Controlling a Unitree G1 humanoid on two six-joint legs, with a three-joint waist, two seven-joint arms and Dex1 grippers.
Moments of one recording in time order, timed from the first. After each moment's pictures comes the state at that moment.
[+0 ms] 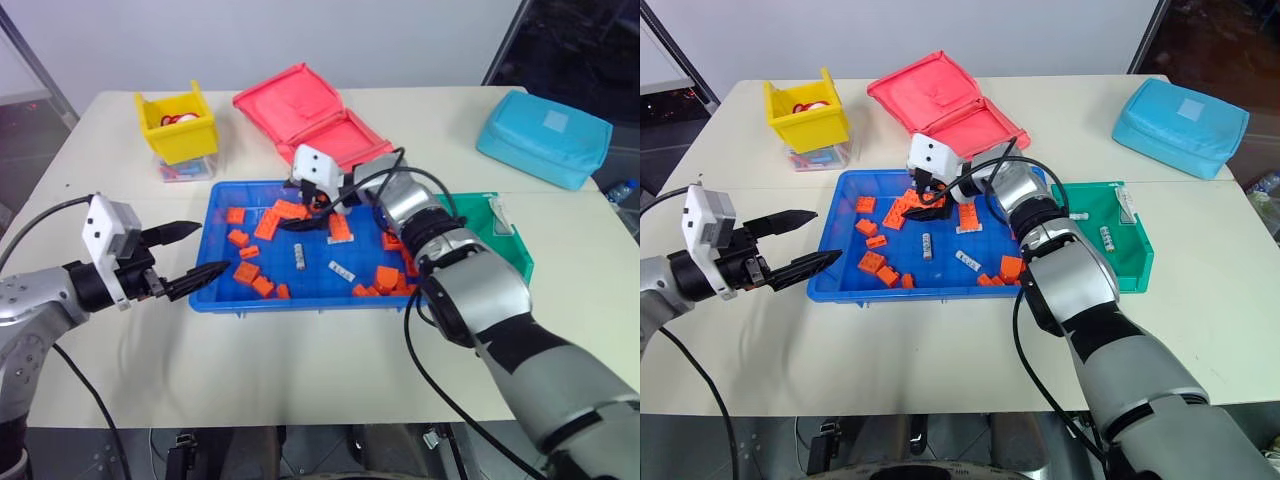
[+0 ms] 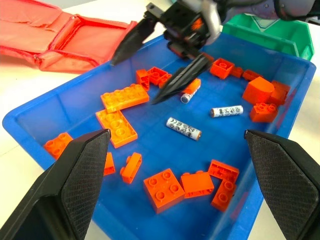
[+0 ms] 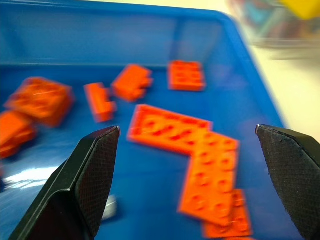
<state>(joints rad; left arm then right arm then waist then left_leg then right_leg) -0.05 0.85 0.41 -0.45 -0.75 0.64 -0.88 -1.33 -0.16 0.22 1.20 -0.13 -0.13 1.22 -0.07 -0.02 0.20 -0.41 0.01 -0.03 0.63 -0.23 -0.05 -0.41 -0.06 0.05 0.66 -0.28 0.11</state>
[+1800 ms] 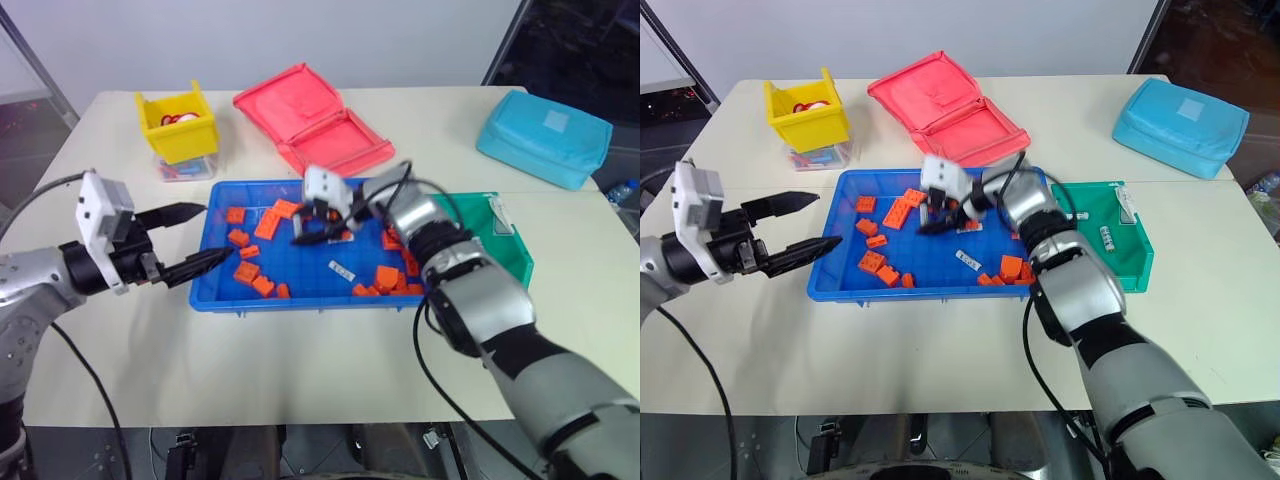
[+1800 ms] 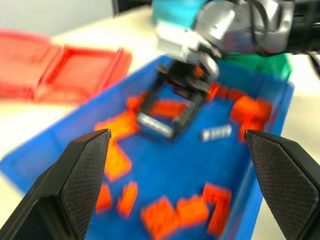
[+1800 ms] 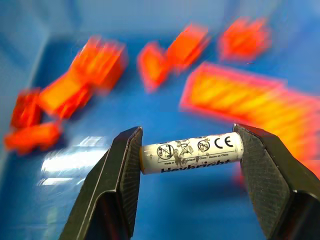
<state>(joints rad) -0.20 0.87 0.39 -0.42 -0.83 0.65 -0.92 -1.30 -0.21 0.19 1.08 -0.10 -0.04 1.26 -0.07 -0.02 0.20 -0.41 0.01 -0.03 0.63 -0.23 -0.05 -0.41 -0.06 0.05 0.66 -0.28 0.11</state>
